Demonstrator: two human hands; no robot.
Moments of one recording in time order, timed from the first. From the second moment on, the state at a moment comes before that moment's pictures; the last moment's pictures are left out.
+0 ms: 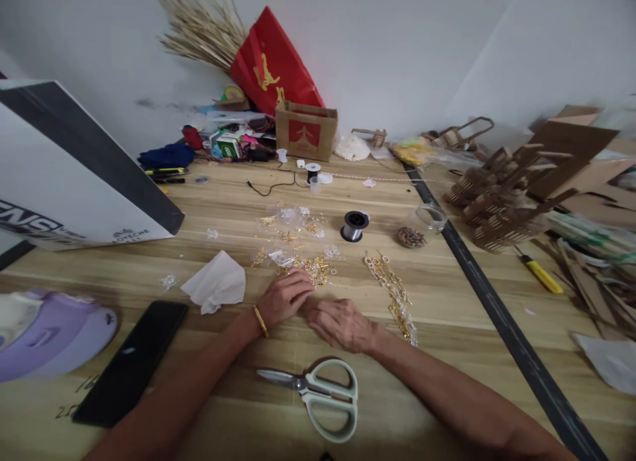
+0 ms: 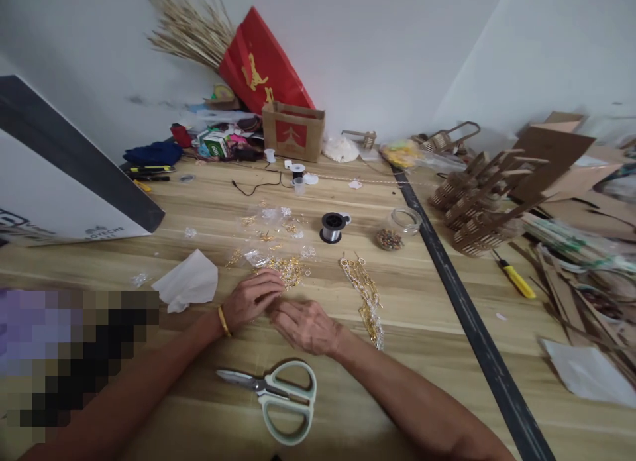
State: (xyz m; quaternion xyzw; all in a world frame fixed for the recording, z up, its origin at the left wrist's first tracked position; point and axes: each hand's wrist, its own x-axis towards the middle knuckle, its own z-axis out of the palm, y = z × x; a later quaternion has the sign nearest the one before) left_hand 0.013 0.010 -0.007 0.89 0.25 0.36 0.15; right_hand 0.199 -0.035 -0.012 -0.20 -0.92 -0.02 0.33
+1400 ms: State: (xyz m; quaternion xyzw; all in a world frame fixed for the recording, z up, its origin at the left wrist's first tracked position) left_hand -0.001 0.025 -0.007 0.89 0.38 0.21 0.13; right_hand 0.201 -0.038 -0.019 -0.24 -0.92 0.07 0.30
